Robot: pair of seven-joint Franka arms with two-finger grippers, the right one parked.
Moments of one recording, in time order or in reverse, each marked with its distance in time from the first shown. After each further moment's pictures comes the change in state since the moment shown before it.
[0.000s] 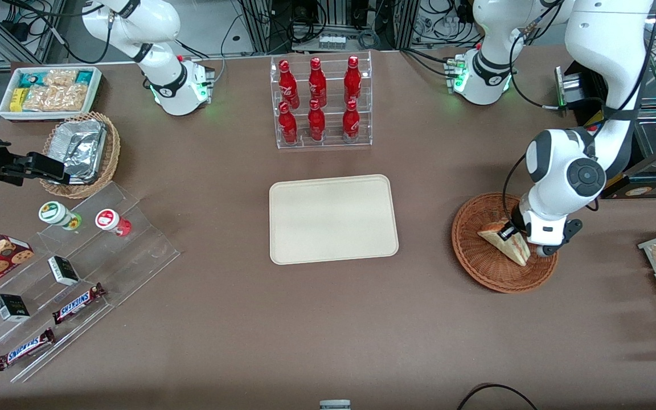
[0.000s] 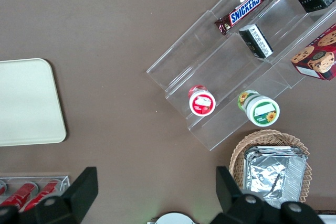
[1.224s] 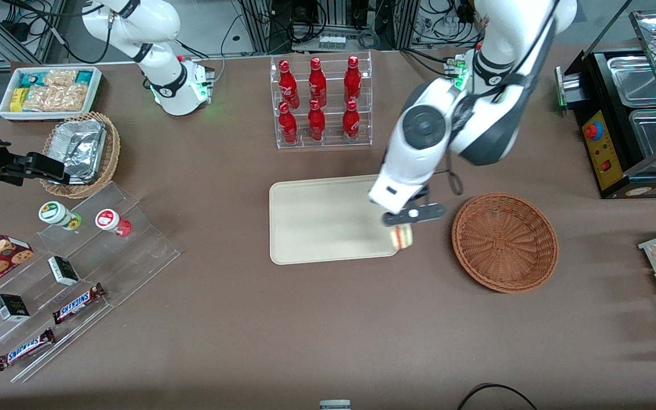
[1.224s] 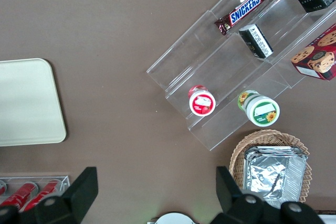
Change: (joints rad) arm -0.523 0.152 -0.047 0.549 -0.008 -0.449 -0.017
